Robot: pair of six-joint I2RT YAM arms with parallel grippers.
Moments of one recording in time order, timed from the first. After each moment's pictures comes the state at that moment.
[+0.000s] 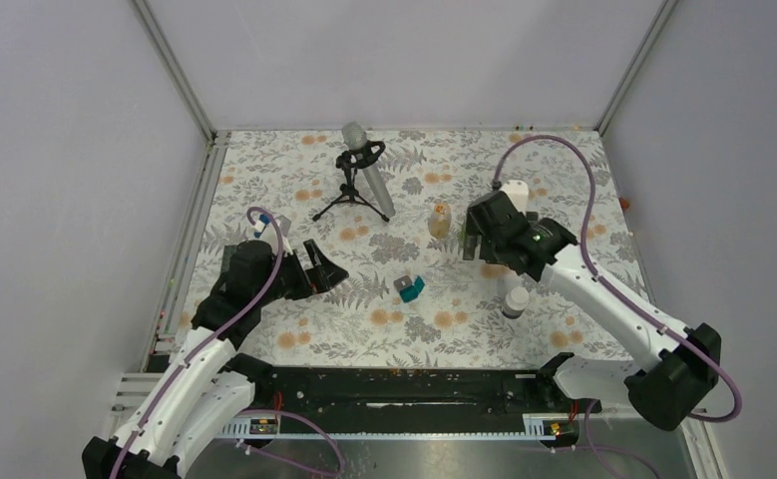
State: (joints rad) left arm -0.35 0.68 0.54 -0.42 0.29 -0.67; right arm 0.68 1.25 1.12 -0.84 0.44 0.57
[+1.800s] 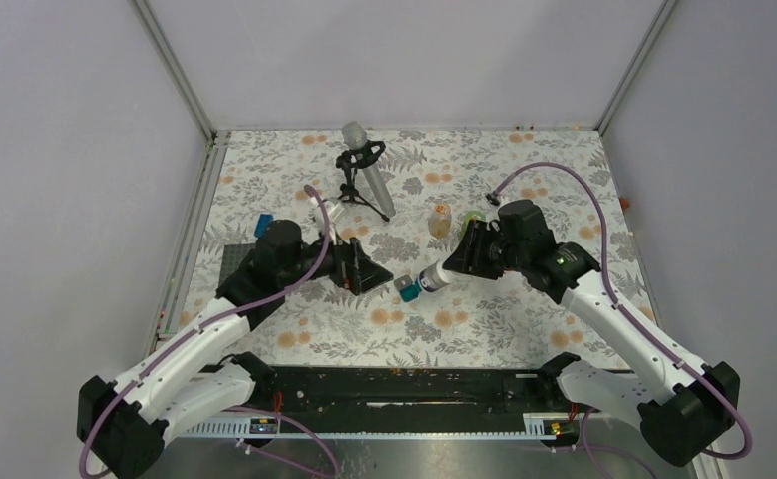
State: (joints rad) left arm -0.58 0.86 0.65 -0.12 0.50 -0.49; right arm 0.54 1.04 0.88 -0.62 -0.20 0.70
